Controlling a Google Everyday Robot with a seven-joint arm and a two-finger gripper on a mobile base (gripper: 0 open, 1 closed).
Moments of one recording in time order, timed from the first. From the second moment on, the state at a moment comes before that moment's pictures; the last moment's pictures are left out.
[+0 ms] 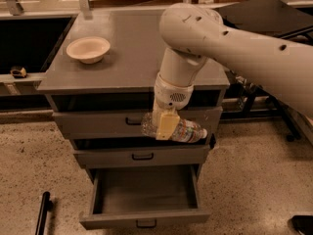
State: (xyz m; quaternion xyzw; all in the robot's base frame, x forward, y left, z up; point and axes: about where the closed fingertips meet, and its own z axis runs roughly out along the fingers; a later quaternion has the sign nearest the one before) arm 0.493 -0.018 0.795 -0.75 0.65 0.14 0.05
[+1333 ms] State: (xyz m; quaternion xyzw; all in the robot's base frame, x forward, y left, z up) arm 0.468 -0.032 0.618 -0.70 0.64 0.26 0.17
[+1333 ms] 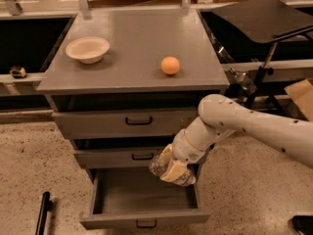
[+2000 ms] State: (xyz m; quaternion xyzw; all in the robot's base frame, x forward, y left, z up) arm 0.477 -0.030 0.572 -0.68 0.65 0.28 0.21
